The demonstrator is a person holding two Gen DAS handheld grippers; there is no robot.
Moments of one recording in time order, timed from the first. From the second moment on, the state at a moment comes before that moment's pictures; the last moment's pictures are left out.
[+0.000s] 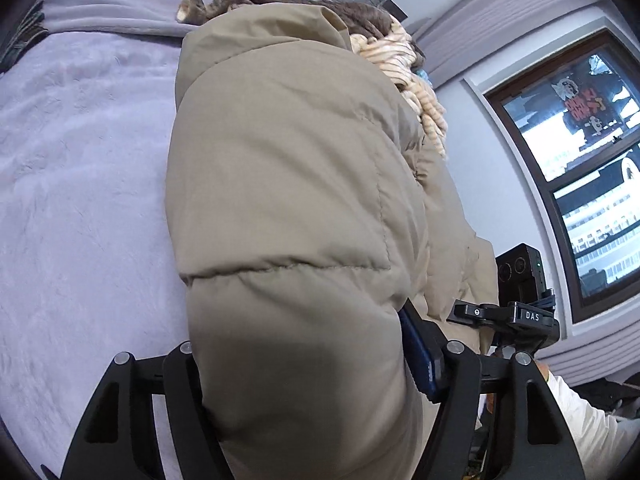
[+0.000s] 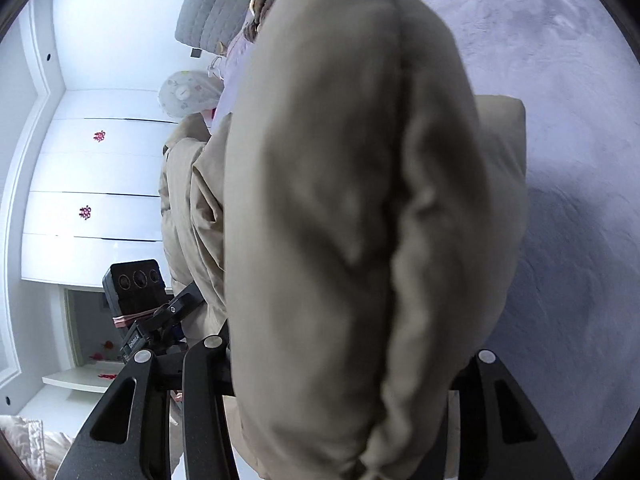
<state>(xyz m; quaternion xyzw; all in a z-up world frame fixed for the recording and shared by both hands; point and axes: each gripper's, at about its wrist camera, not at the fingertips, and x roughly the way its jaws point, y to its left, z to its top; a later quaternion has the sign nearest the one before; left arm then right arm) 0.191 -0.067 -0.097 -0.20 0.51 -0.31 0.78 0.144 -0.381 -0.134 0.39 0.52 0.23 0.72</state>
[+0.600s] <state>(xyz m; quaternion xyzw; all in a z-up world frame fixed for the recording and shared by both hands) 0.226 -0.063 -0.180 -0.14 0.54 -0.21 0.80 0.187 -0.358 -0.146 0.27 0.58 0.08 0.76</state>
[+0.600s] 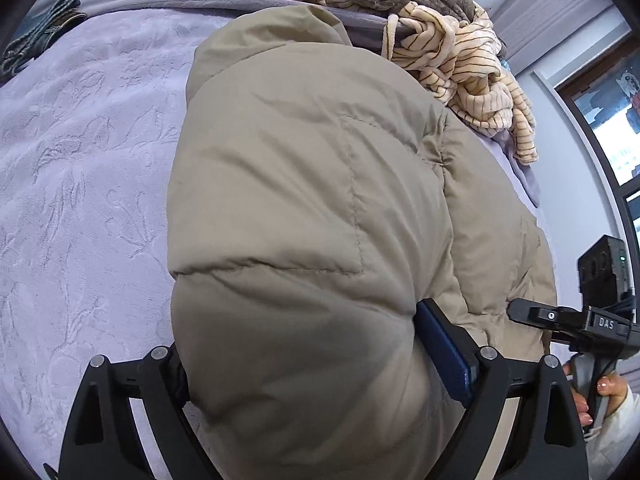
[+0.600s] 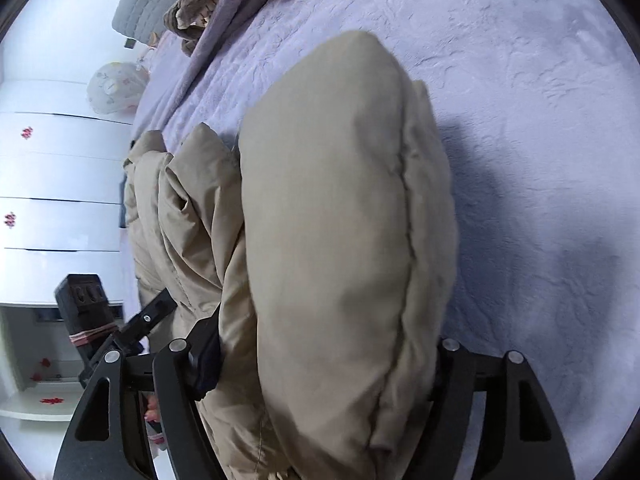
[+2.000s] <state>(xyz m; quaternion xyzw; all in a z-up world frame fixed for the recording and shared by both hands) 0.210 -0.076 -0.136 -0.01 0.51 -0.09 0.85 0.178 -0.326 -0.120 0.16 0.54 0.02 0.83</state>
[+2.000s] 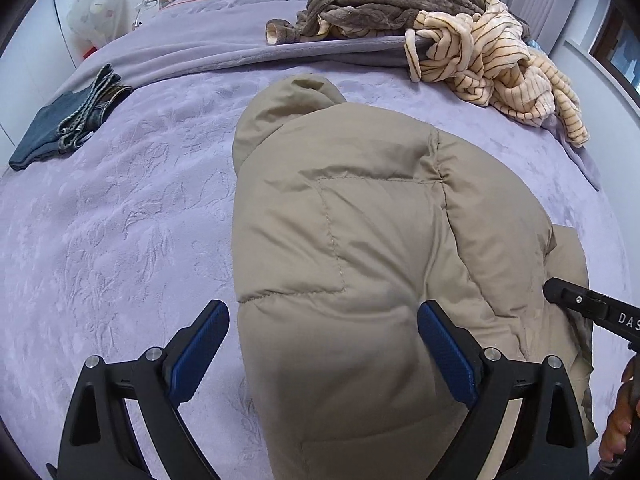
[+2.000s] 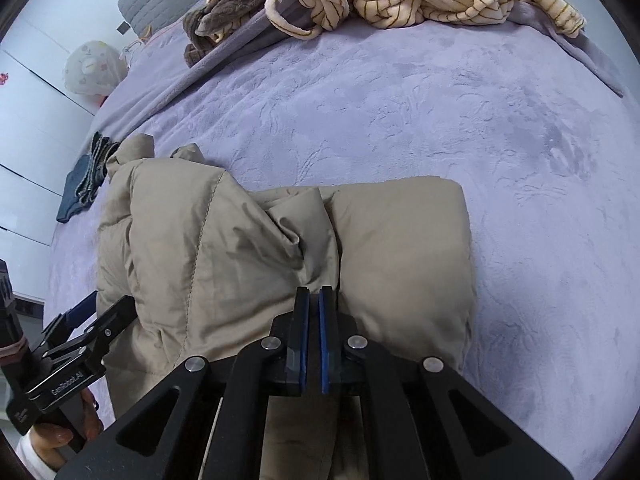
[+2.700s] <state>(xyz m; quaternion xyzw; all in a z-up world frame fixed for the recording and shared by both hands) 0.108 -0.035 -0.112 -0.02 0.55 -0.07 0.83 0.062 -0.308 -0.088 0.17 0.55 0.00 0.82</state>
